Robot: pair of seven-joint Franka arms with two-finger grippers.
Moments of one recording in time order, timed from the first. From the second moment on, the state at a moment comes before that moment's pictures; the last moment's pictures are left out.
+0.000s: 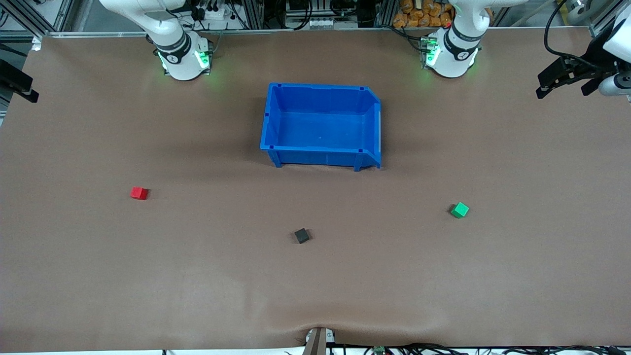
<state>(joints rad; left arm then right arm) 0.00 -0.21 -0.08 -1.72 0.02 1.54 -0.12 0.06 -0.02 -0.11 -1.39 -0.07 1.31 -0.04</state>
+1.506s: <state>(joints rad) -0.05 -0.18 -0.05 -1.72 0.13 1.51 -0.12 -0.11 0.29 -0.05 -1.44 -0.11 1.47 -0.04</state>
